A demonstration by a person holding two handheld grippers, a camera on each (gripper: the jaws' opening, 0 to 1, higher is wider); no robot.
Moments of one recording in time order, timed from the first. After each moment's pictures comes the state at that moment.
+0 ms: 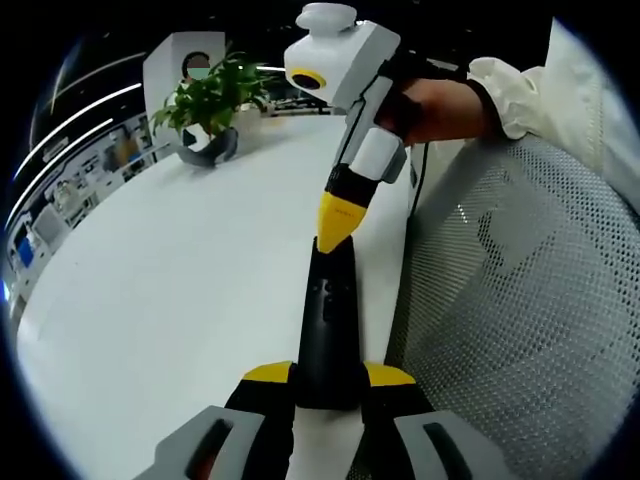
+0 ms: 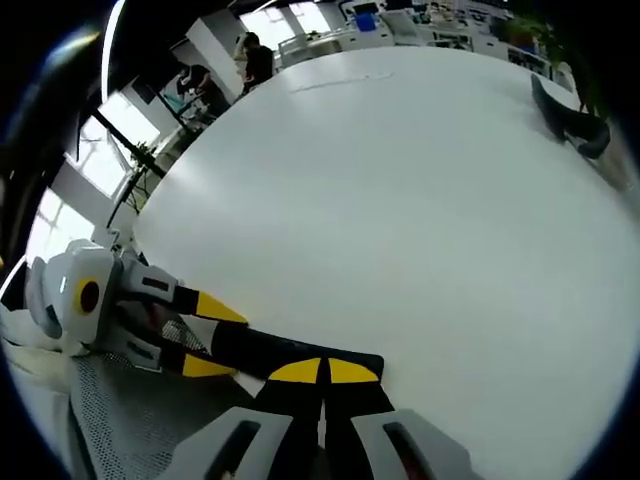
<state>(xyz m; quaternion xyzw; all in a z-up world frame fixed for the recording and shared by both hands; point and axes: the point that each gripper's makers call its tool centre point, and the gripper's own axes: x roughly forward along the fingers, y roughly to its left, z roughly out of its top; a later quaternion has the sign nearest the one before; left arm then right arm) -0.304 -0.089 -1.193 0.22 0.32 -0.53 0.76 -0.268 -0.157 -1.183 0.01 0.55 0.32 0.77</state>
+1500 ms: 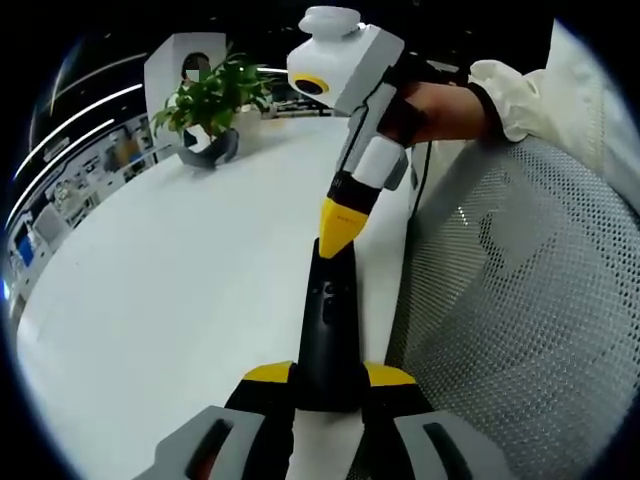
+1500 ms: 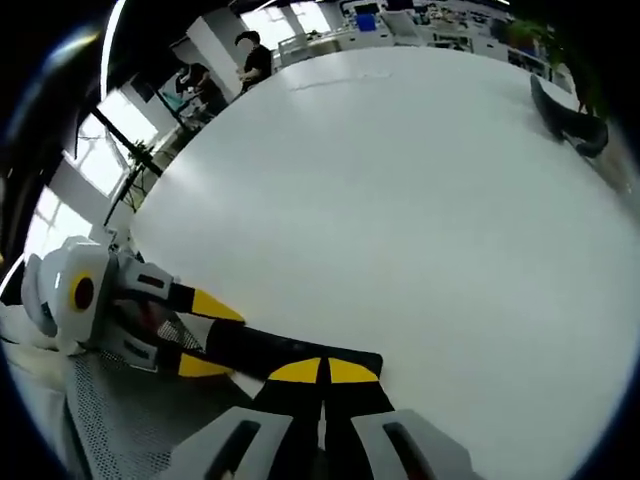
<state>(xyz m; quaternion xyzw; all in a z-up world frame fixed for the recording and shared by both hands) -0.304 -0.090 -1.192 0.22 0.31 -0.53 0.76 -0.268 -0.158 -1.184 0.02 0.55 0.32 0.77</state>
